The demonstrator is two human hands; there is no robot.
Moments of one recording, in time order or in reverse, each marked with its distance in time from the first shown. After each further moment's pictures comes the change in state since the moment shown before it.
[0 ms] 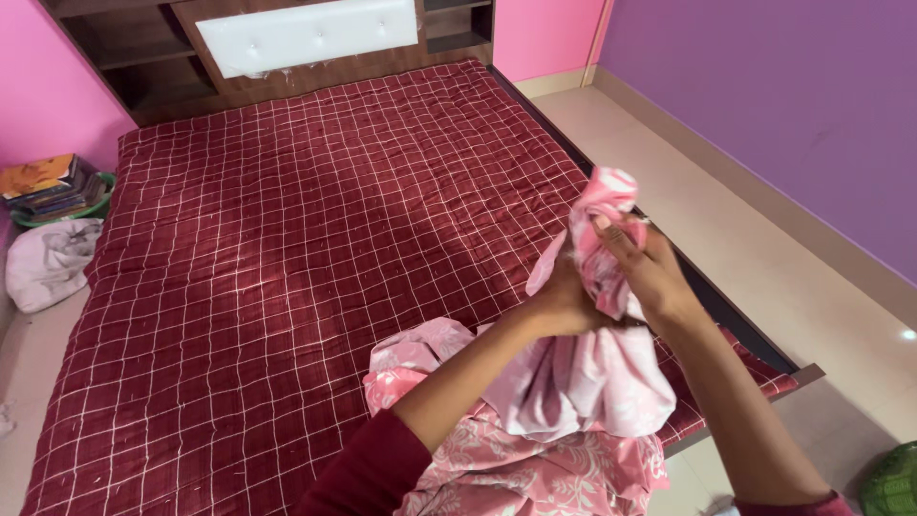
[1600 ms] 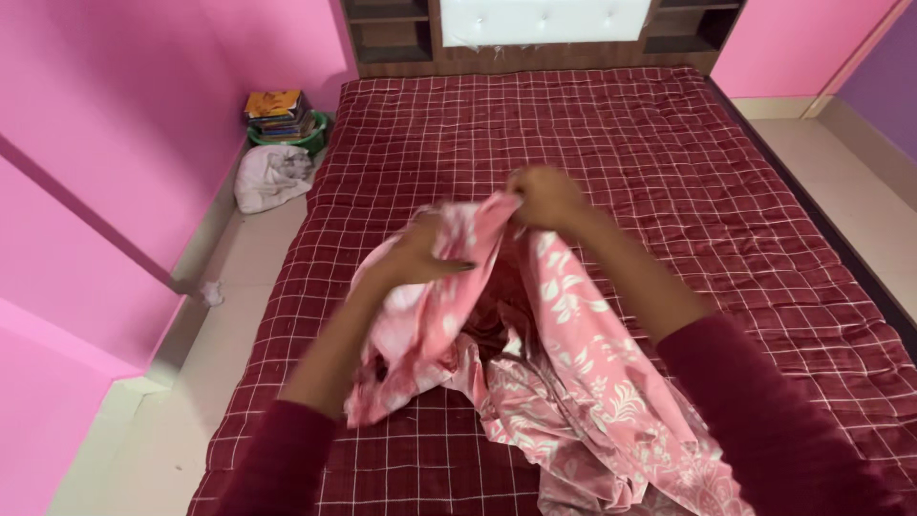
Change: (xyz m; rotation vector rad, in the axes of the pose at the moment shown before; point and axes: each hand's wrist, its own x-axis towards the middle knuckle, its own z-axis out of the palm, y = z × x) left_hand -0.234 -0.083 -0.470 0.720 0.179 -0.503; right_hand 0.134 -0.001 0.467 -1.016 -0.642 -0.602
